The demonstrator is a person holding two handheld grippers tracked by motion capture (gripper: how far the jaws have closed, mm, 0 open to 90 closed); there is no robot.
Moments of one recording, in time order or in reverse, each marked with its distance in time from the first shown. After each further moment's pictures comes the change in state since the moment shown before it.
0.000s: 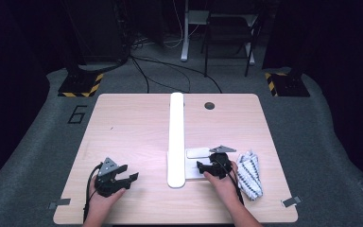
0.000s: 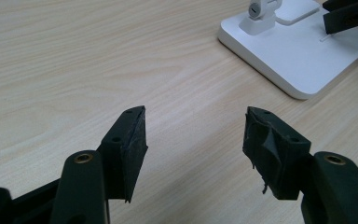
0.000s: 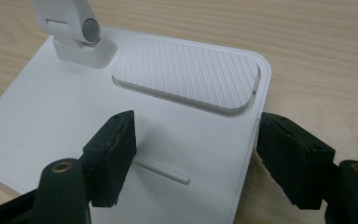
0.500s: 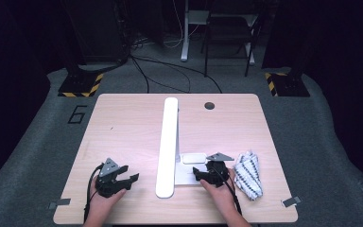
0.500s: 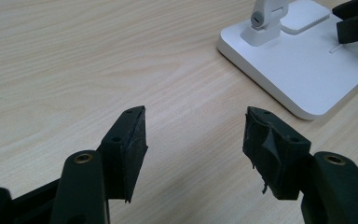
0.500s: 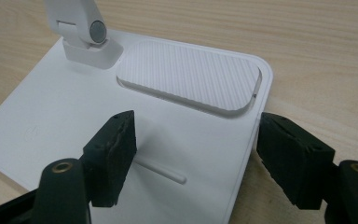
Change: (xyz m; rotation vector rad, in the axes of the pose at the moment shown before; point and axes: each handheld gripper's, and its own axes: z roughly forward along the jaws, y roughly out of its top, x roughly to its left) left arm -0.003 0.000 0.001 0.010 0.005 0.025; right arm 0.021 -0.018 -0.008 -0.039 0.027 -0.001
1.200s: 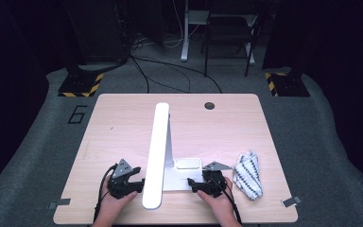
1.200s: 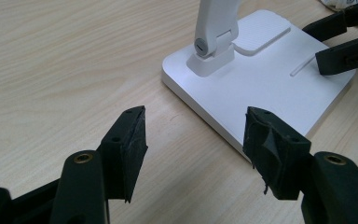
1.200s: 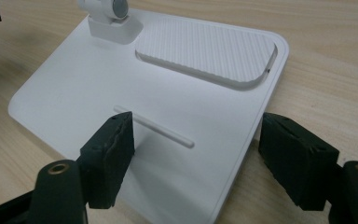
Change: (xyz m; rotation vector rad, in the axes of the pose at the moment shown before) left arm -0.028 0.009 0.017 0.012 -0.079 0.061; right arm 0.020 -0.019 -0.010 0.025 0.100 -0.015
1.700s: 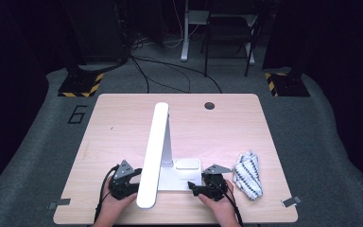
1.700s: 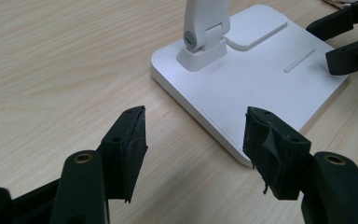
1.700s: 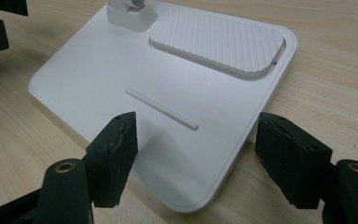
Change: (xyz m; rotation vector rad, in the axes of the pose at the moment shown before) left arm -0.002 -0.001 0.004 0.012 -0.016 0.018; right arm 0.003 -0.006 -0.007 0.004 0.035 -0.035
